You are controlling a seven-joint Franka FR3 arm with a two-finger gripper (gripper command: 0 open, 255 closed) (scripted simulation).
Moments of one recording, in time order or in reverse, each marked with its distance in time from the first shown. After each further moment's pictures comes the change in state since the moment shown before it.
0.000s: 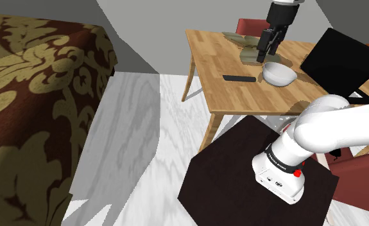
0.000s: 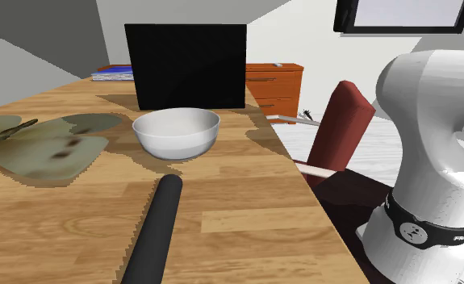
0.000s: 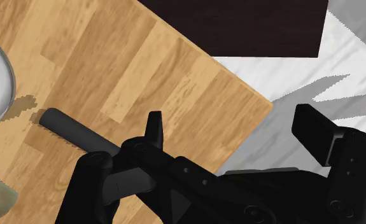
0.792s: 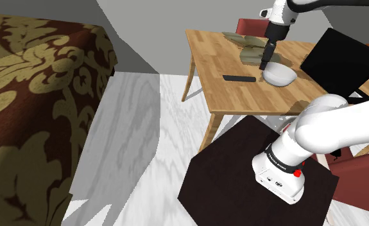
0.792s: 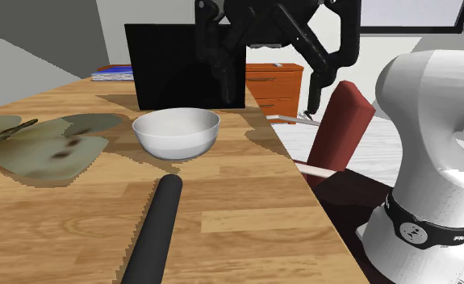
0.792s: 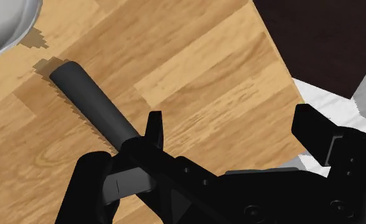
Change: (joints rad) arm 0.038 0.079 -0.301 -0.099 -0.185 0.241 -0.473
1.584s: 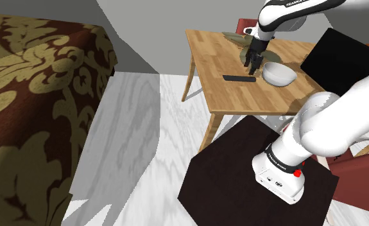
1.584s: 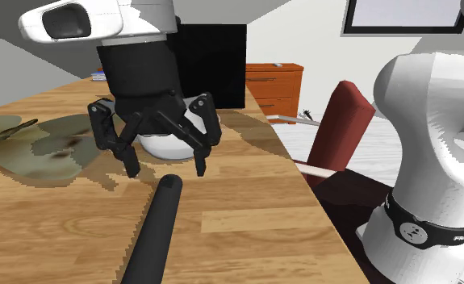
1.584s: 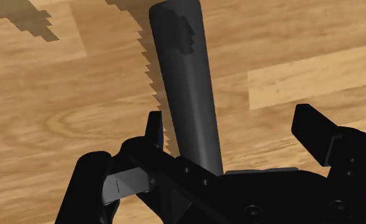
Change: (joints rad) arm 0.184 0.427 -0.404 0.116 0.025 0.369 -0.623
